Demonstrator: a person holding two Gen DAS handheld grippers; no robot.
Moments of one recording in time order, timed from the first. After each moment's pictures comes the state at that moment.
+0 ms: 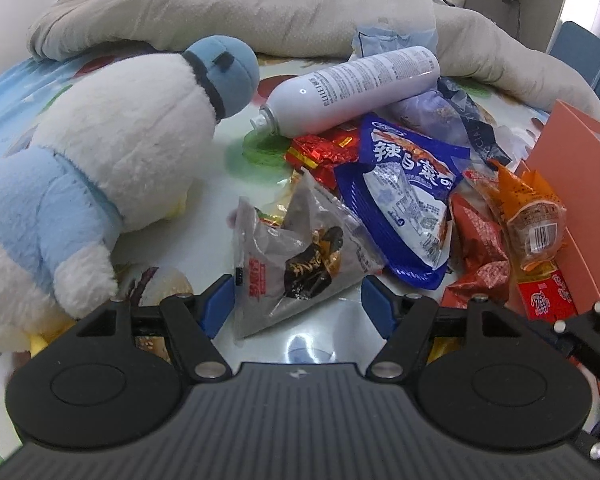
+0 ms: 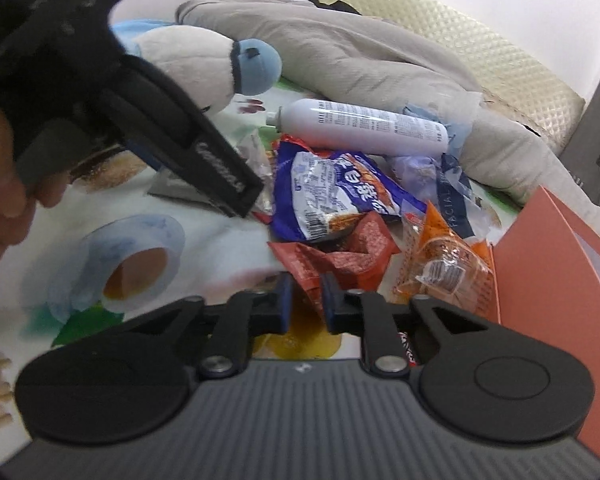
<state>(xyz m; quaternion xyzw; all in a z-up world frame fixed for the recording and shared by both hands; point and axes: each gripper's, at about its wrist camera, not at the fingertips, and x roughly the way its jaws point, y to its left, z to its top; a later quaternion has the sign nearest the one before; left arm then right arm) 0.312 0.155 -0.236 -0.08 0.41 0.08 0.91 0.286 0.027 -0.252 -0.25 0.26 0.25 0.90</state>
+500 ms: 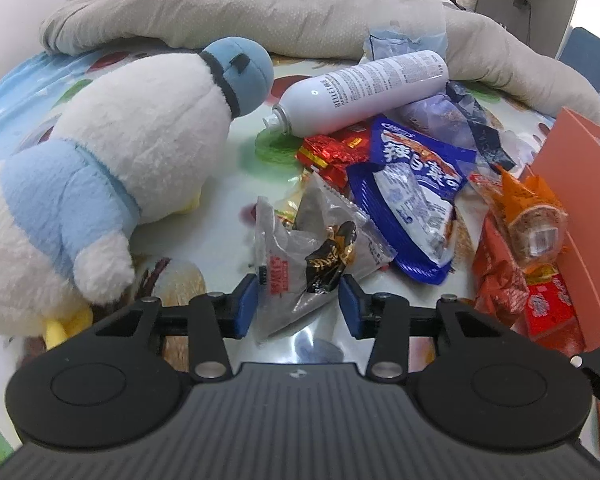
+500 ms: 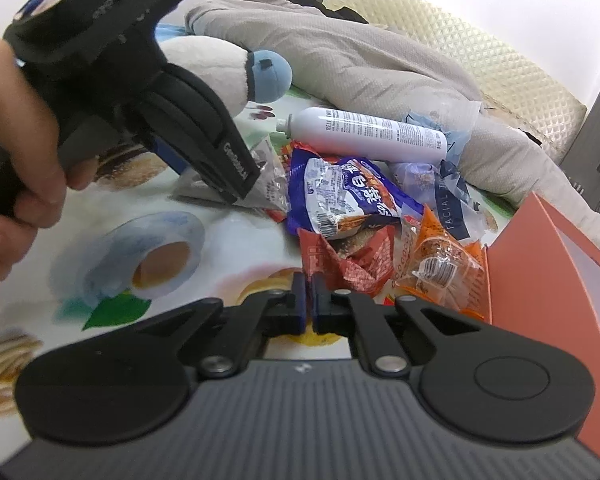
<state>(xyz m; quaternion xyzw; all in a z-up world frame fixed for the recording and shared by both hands) 0.300 0.156 -0.230 -0.09 0.41 0.09 0.90 0.257 0.018 -0.240 -0.25 0.25 0.26 0.90</state>
